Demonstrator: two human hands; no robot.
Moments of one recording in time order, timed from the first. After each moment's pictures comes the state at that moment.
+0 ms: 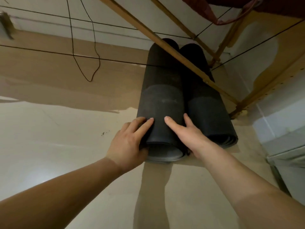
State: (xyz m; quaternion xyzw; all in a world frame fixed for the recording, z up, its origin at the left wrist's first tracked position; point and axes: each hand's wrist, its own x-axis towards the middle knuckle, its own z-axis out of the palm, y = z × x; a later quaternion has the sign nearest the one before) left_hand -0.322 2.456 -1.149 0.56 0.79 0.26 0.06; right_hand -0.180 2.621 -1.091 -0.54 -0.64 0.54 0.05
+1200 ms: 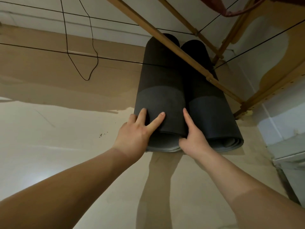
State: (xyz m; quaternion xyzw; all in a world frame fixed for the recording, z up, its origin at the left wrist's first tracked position) left_hand -0.330 2.501 -1.152 0.58 0.81 0.09 -0.03; right_hand -0.169 2.637 -1.124 -0.47 -0.78 0.40 0.04
